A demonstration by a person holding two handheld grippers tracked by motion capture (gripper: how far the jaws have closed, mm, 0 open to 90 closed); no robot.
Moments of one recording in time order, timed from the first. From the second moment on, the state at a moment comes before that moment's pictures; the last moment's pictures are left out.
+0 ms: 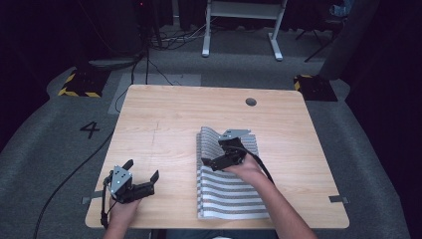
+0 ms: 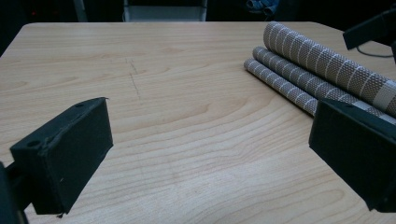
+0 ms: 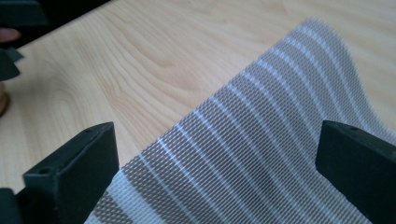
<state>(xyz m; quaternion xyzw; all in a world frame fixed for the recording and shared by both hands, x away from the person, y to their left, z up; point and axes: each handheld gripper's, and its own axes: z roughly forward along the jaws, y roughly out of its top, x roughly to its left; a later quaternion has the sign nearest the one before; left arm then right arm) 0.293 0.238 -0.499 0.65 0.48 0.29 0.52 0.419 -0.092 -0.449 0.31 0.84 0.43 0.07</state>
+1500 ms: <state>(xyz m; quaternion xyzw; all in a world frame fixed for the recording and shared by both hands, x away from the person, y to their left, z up) 0.294 0.238 -0.499 0.65 0.48 0.28 0.52 0.382 -0.163 -0.403 0.39 0.73 0.56 0.09</state>
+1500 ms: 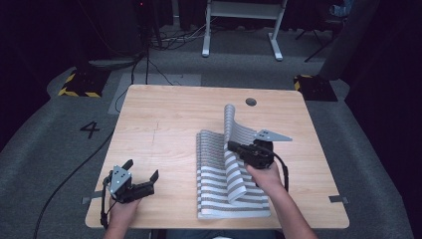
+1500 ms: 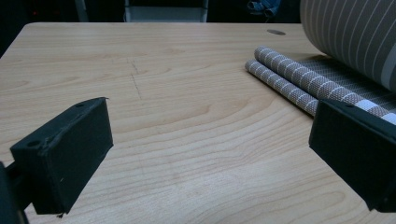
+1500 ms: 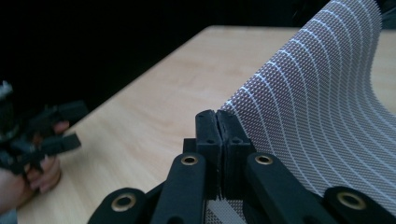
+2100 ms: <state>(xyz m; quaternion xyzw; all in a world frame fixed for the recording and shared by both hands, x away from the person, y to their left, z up) 0.295 0.237 -0.500 0.65 0.48 0.29 0.52 0.353 -0.251 -0.339 0.41 0.61 0.66 0.18</state>
